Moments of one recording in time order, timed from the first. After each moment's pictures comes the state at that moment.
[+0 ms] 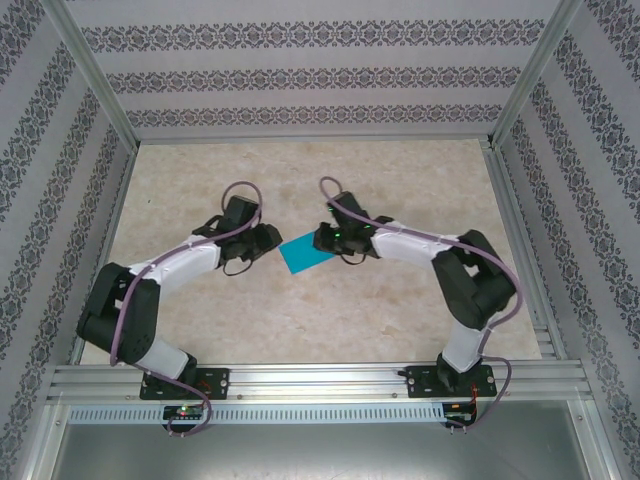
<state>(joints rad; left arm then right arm) -0.39 1.51 0.88 -0.29 0.20 -0.92 0.67 1.82 1.12 -0.23 -0.19 0.73</state>
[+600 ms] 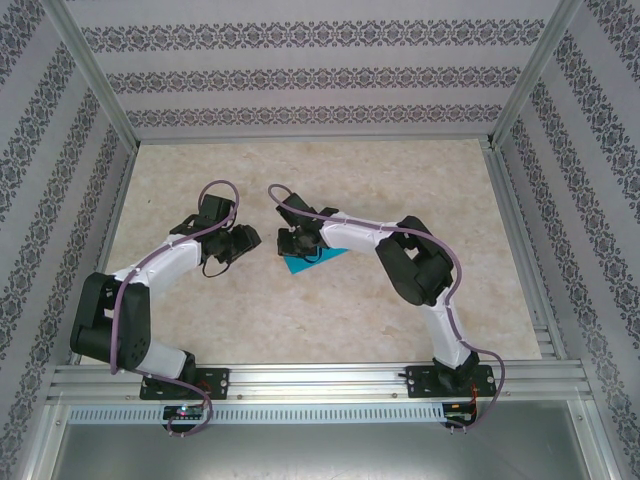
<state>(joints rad) -0.26 1.47 0.86 -0.41 0.23 -0.80 0.80 2.17 1.53 -0.46 -0.15 0.72</state>
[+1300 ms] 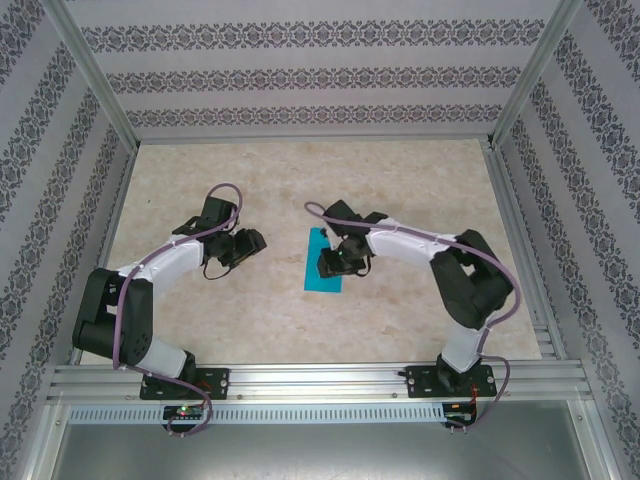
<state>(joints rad) -0.27 1.49 0.84 -0.40 0.33 -0.77 0.67 1.77 1.15 -0.63 -0.24 0.42</state>
